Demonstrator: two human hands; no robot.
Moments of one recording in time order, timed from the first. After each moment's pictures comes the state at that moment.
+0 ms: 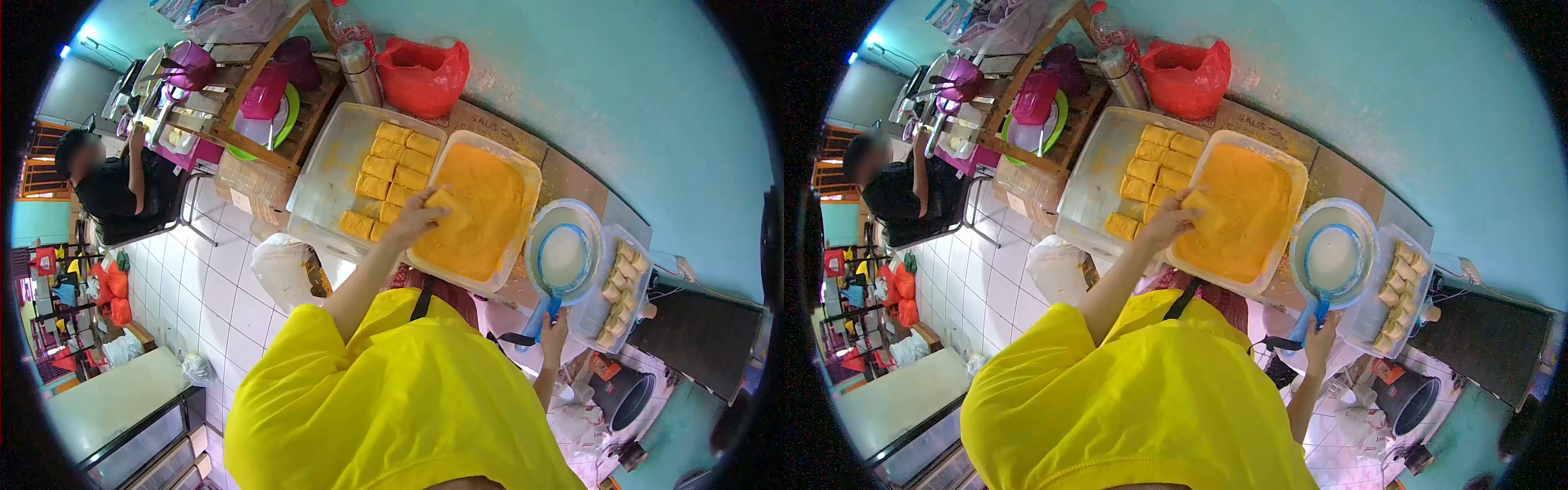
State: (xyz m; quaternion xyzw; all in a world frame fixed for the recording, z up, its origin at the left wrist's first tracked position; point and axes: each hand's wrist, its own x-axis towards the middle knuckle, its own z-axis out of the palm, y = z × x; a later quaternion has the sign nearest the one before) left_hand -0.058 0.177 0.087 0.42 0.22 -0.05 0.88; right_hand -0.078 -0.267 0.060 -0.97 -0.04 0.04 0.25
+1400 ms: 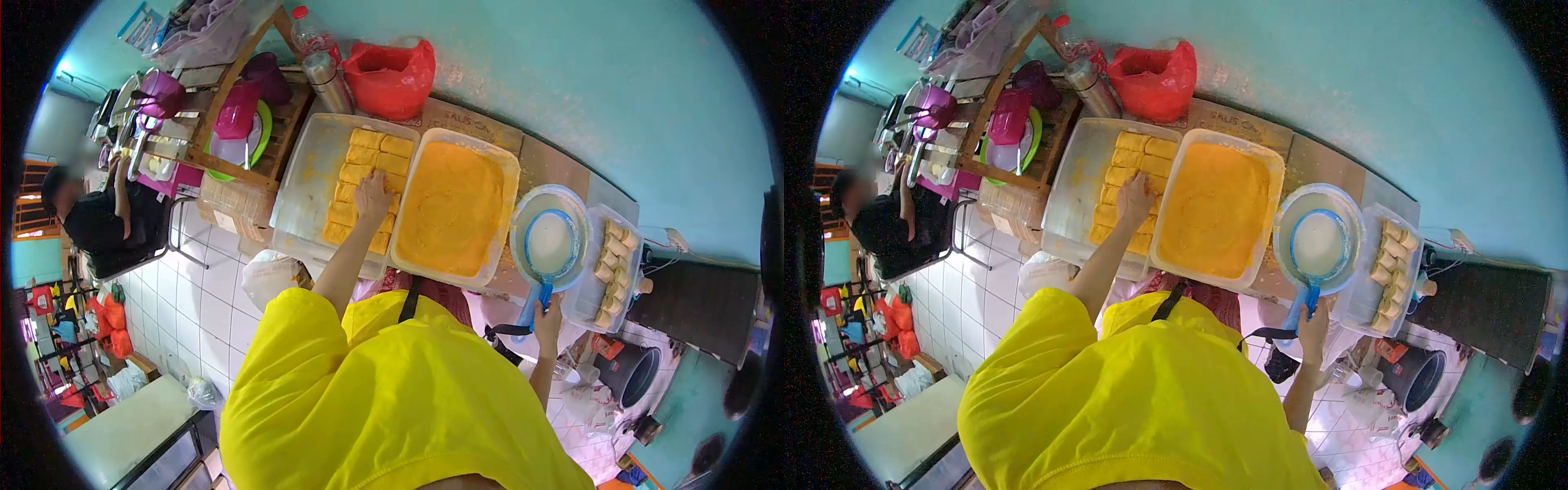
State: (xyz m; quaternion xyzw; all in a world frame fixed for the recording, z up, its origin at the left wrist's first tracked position) left_hand -0.029 0.228 0.035 0.93 0.29 0.02 0.24; right_hand -0.079 -0.246 0.087 -0.97 0.00 0.09 0.25
